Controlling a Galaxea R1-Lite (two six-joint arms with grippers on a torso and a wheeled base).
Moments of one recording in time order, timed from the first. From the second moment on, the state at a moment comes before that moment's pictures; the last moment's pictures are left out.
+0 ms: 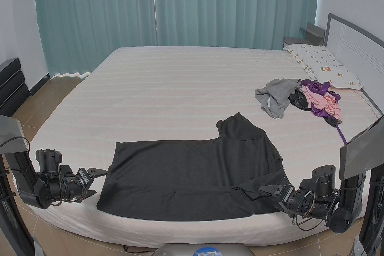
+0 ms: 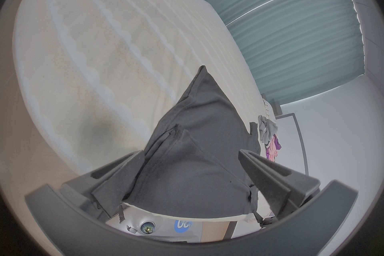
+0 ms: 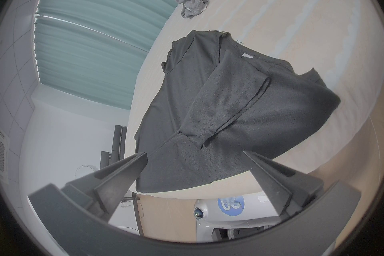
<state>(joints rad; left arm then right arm) 0.15 2.11 -0.31 -1.04 -0.49 -0.76 0.37 2.24 -0.07 -1.55 0.19 1.04</state>
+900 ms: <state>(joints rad) 0.15 2.10 -0.31 -1.04 -0.49 -0.75 0.35 2.32 -0.27 -1.55 0.10 1.10</state>
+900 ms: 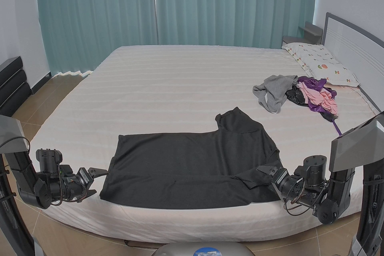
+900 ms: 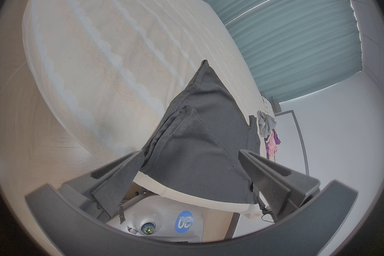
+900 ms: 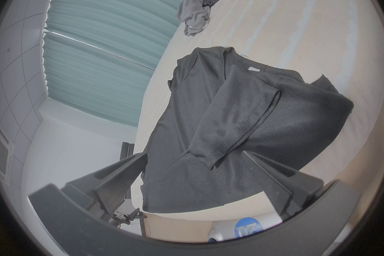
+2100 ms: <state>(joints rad) 0.14 2.11 -0.31 -1.05 -0.48 -0.76 0.33 2.38 -0.33 -1.55 0.05 1.10</state>
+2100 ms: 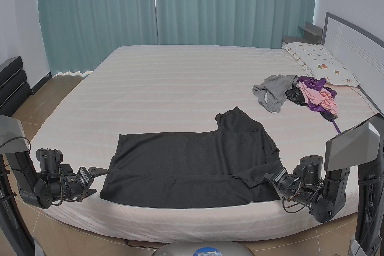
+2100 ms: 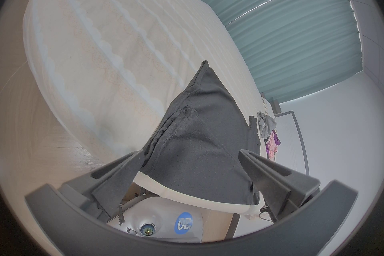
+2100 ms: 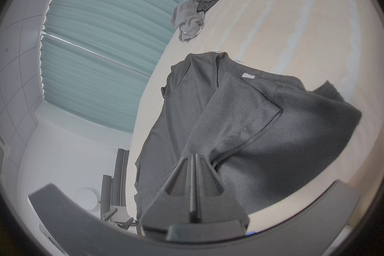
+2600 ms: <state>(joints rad) 0.14 2.11 -0.31 -1.05 -0.47 -0.76 0.38 2.25 -0.18 -1.55 0.06 1.09</state>
